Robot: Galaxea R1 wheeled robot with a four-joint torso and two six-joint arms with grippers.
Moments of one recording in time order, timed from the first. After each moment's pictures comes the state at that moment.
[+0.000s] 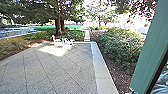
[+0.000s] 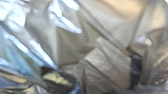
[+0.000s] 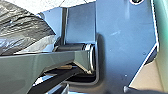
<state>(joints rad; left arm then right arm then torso) 1.51 3.02 -2.70 -0.25 -0.07 0.34 -1.55 3.08 -2.73 0.03 -0.03 -0.05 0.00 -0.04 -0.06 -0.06</state>
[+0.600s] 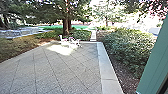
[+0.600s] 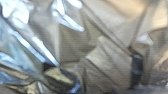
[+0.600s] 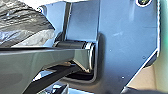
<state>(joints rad) 1.50 3.00 -2.67 -0.27 -0.07 0.32 -1.56 3.08 -2.73 0.02 -0.03 -0.05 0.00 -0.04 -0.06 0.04</state>
